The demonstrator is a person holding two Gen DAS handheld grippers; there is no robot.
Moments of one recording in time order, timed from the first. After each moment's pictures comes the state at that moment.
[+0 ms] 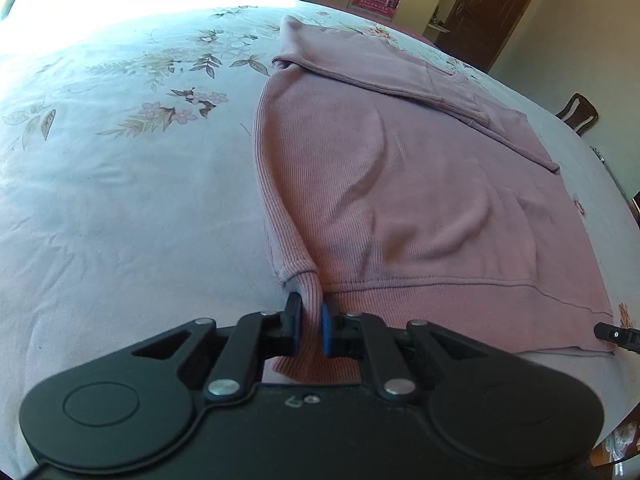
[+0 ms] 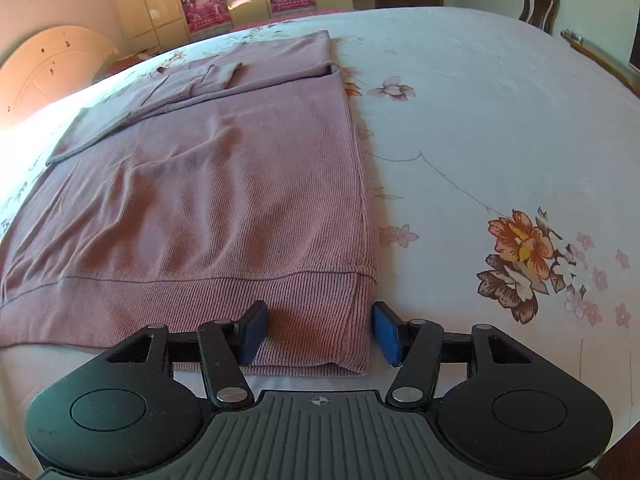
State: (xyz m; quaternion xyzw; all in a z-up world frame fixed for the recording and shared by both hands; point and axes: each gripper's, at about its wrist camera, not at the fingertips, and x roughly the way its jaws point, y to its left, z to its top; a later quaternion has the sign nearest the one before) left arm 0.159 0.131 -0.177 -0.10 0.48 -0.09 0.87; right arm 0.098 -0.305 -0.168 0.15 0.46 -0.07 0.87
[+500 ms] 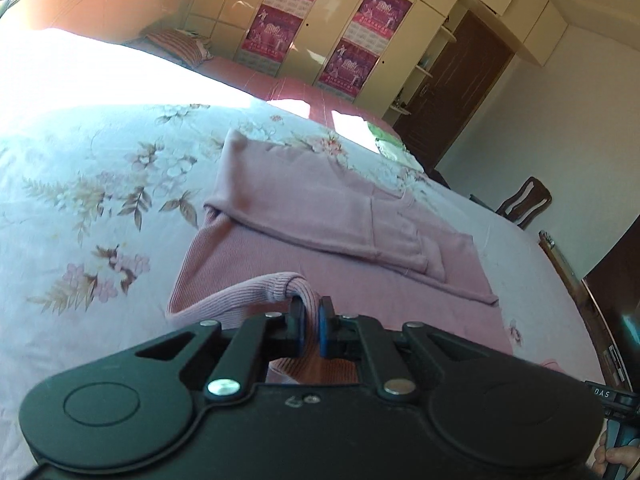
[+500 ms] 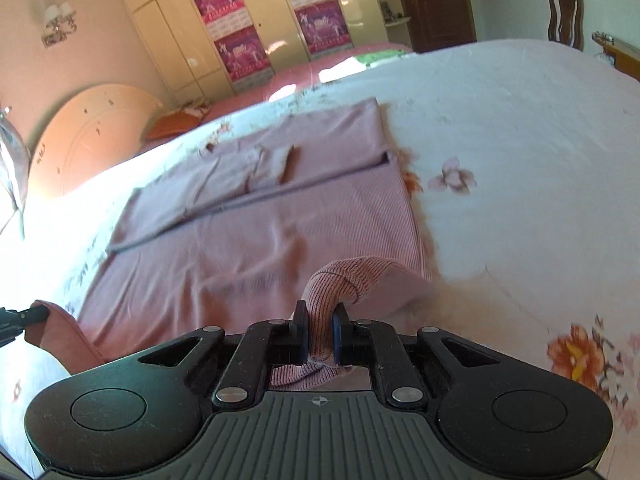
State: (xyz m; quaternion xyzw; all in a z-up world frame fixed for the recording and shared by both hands) left arm 0.249 0.113 -0.101 -0.17 0.36 -0.13 0.91; right arm 0.175 -0.328 -0.102 0.22 0.36 0.00 0.91
